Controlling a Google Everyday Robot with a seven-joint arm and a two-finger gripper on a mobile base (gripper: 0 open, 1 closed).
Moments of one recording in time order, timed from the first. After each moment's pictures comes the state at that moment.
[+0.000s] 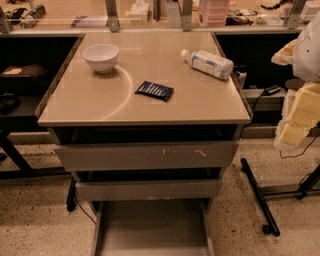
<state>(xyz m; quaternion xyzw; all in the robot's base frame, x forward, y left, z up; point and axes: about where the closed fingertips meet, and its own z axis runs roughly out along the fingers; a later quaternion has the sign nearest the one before) 0.438 -0.217 0.976 -0.60 0.78 -0.03 0.16</state>
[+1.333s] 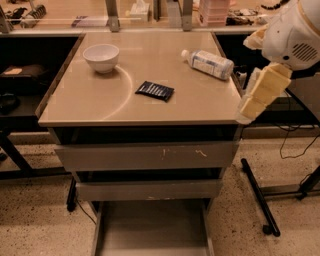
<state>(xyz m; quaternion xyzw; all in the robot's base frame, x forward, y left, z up) 0.490 -0.173 0.985 -0.59 0.76 0.02 0.25</state>
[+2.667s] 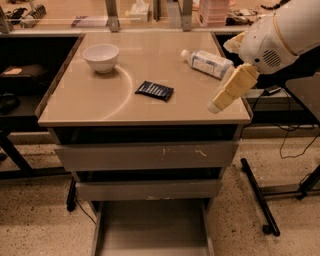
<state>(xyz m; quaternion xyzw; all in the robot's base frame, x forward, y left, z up) 0.542 -0.136 0.962 -0.56 0.75 0.11 0.33</state>
